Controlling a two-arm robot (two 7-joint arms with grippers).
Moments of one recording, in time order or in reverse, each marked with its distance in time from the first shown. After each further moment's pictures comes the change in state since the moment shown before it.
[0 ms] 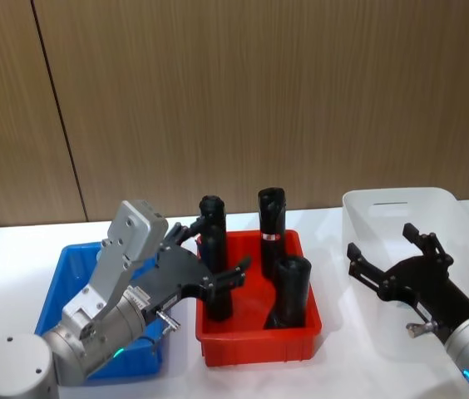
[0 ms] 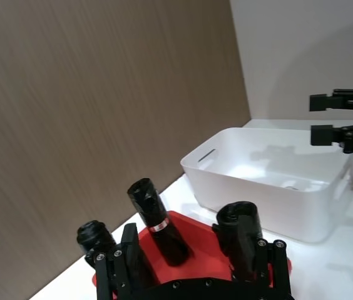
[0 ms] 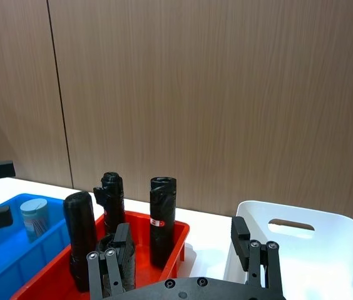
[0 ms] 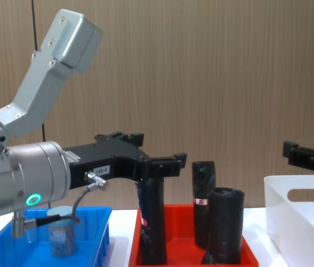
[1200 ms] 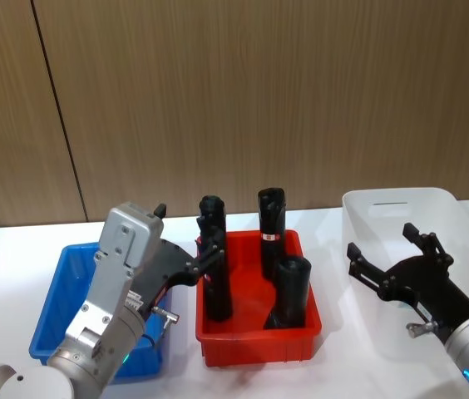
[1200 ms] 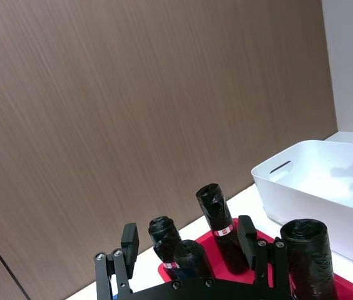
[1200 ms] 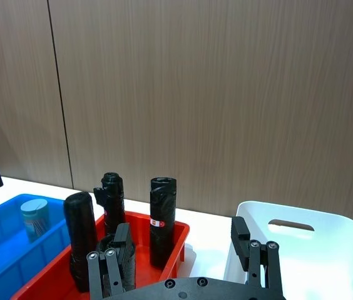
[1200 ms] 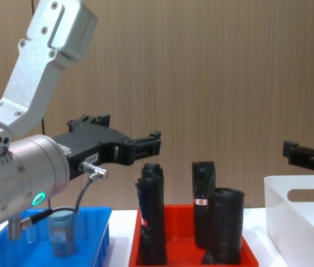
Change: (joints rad) left arm 0.086 -0.004 0.035 -0.118 0.064 -0.014 0.375; right arm -0.001 0.000 0.000 -0.001 0.000 0.000 0.000
